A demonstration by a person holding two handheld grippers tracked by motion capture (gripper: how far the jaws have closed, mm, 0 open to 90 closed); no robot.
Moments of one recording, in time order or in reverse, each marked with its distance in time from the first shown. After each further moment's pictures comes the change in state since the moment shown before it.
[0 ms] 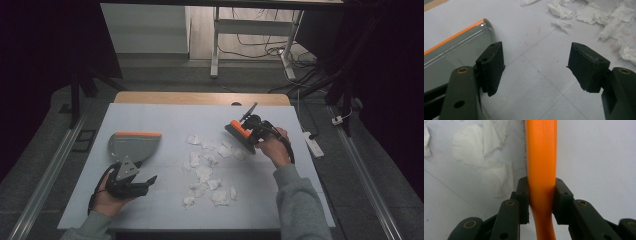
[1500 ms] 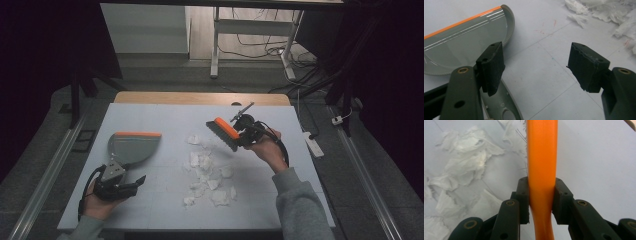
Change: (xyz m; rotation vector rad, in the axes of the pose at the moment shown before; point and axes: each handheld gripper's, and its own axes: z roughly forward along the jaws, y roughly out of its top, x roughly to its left) left arm 0.017 -0.020 -0.012 -0.016 0.029 -0.113; right arm 0.028 0.000 -0.034 -0.233 0.135 -0.076
